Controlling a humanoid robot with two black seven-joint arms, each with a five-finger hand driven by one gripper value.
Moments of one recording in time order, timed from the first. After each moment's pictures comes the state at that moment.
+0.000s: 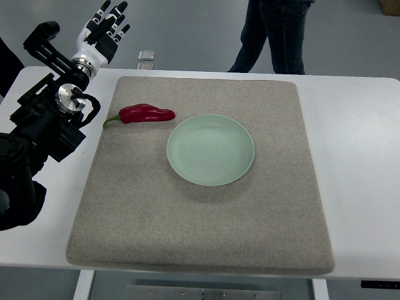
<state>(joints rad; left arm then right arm) -1.15 0.00 -0.13 0.07 -0.74 -0.43 -0.20 0.02 0.00 0.07 0.12 -0.17 0.18 0.06</state>
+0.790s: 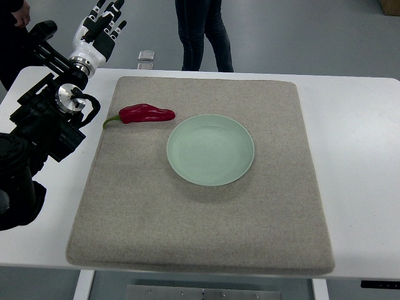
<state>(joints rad) -1.15 0.00 -0.13 0.07 -0.74 -0.43 -0.24 0.02 0.00 0.07 0.12 -0.17 0.18 0.06</state>
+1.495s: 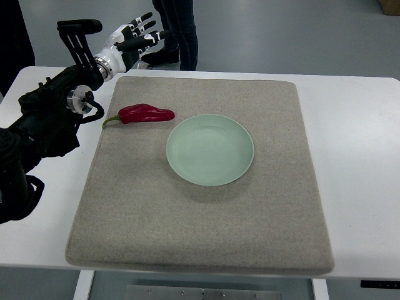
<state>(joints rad) -1.19 0.06 -0.12 -0.07 -0.13 -0.41 -0.23 0.02 0.00 0.07 0.12 -0.17 0.18 0.06</state>
